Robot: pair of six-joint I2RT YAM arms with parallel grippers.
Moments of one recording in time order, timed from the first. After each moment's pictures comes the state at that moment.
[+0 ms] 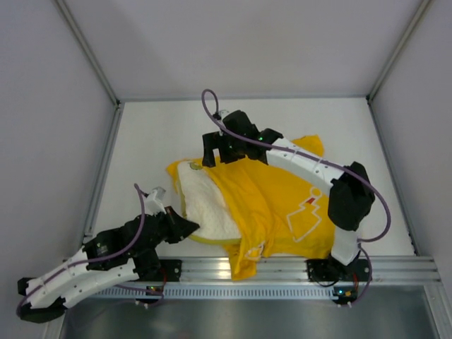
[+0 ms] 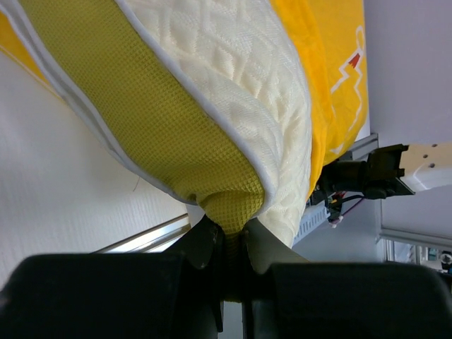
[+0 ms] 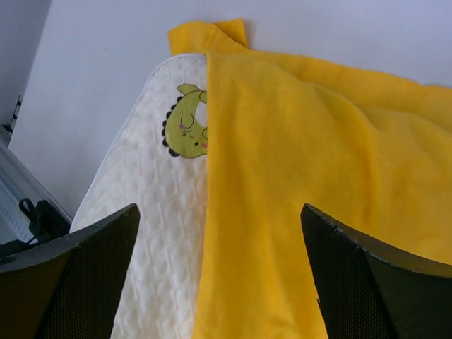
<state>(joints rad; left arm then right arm) -1.10 0.24 0.53 -0.79 -0.28 -1.11 0.82 1.81 1.59 -0.48 -0.14 0.44</state>
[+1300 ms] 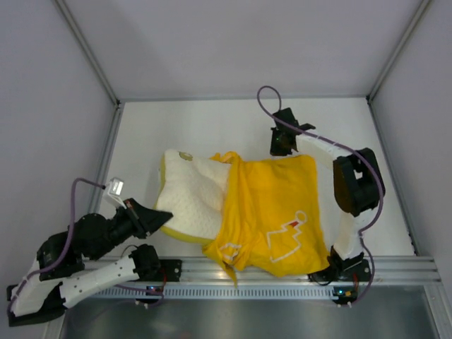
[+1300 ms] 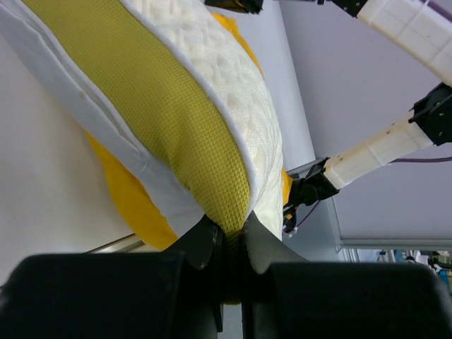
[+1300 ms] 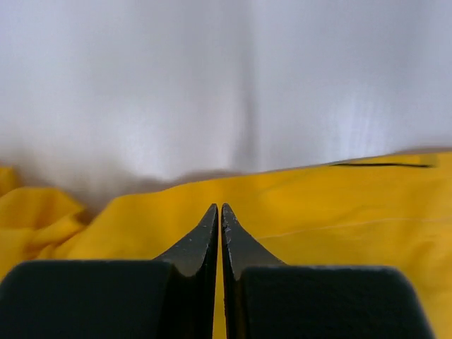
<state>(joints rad) -1.10 0.23 0.91 -1.00 -0.35 -1.03 0.46 1.93 1.43 -0.47 0.07 0.46</state>
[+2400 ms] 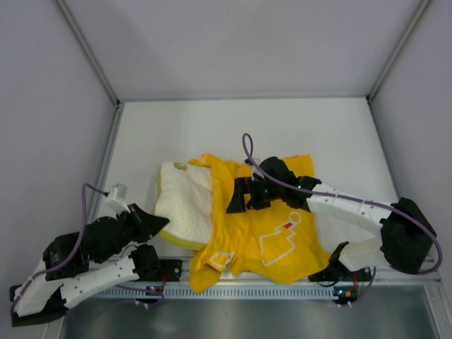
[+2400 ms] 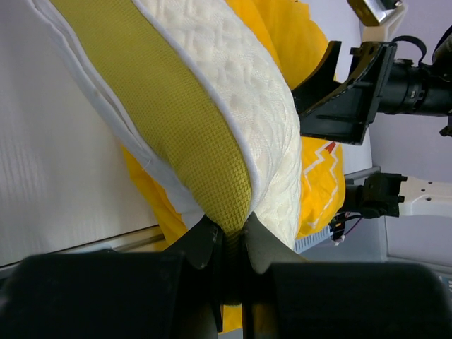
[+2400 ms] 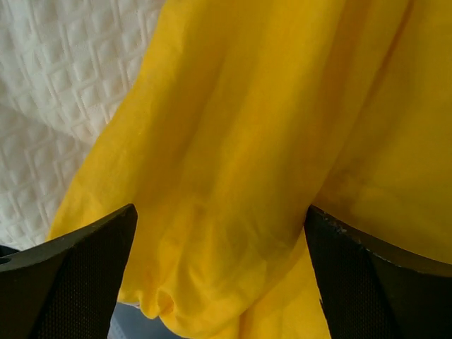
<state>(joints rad) -1.10 0.19 0.87 -1.17 -0.44 -1.08 0.84 1.32 0.83 -0.22 -0.38 0.67</state>
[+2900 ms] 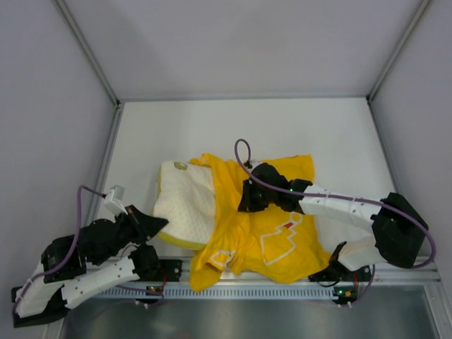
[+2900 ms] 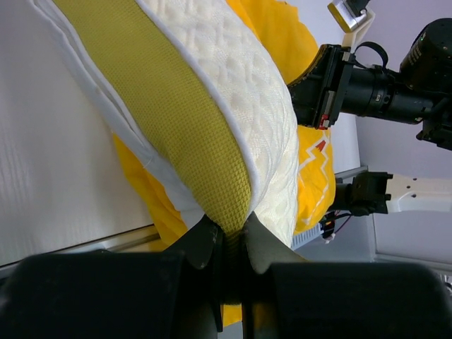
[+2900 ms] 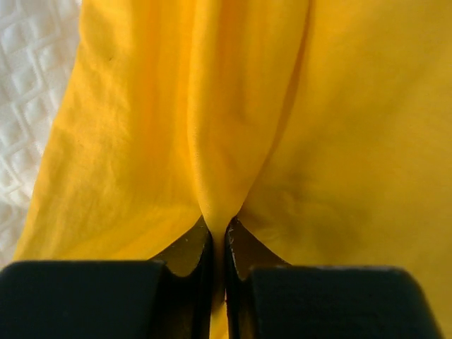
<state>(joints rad) -1.10 0.14 0.86 -1.16 -0.43 -1.10 0.92 1.41 0.84 -0.23 -0.15 0.70</state>
